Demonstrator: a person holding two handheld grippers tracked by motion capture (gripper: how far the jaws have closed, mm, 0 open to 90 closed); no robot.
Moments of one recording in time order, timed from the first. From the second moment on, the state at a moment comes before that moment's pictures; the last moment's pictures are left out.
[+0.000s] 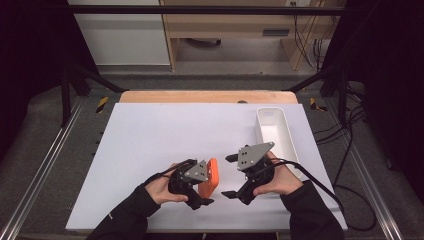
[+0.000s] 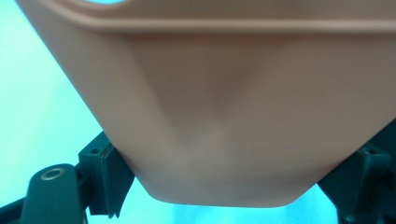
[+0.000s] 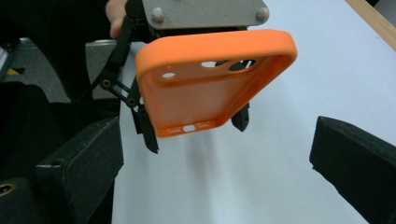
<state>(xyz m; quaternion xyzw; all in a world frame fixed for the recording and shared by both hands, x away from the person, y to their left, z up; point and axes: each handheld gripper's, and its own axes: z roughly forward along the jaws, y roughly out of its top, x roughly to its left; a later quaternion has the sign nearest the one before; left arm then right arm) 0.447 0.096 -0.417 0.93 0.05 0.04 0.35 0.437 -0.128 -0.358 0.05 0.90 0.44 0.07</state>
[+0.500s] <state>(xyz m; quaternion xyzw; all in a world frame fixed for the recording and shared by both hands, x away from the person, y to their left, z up) 0.445 0.092 -0.402 0.92 0.03 0.05 0.39 0.435 -0.127 -0.356 0.06 0.88 0.47 0.06</state>
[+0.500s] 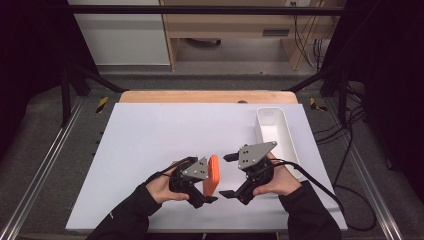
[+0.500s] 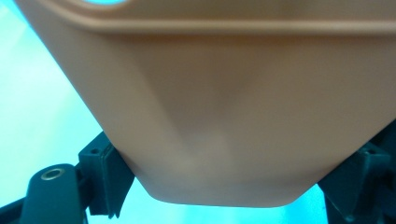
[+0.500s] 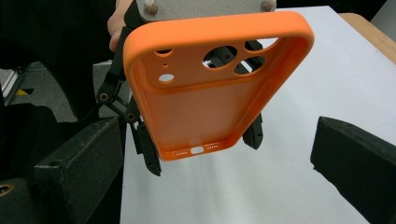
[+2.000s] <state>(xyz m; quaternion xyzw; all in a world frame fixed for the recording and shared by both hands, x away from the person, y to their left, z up) 0.438 0.069 -0.399 0.91 0.00 0.04 0.42 0.433 -0.126 -0.356 0.04 0.87 0.49 0.04</state>
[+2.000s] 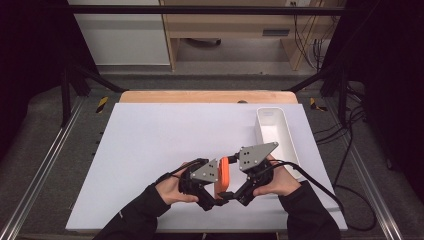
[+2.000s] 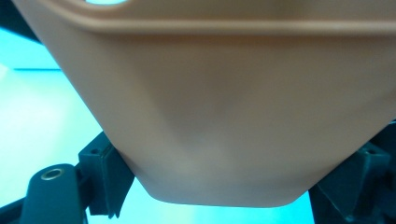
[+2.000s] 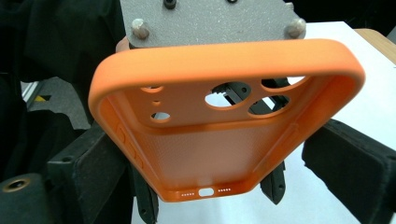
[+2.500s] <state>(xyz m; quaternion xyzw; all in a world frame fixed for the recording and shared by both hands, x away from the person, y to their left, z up) 0.437 0.070 -0.402 0.91 -0.01 0.03 0.41 0.434 -0.126 -0.358 0.03 0.87 0.50 0.02</state>
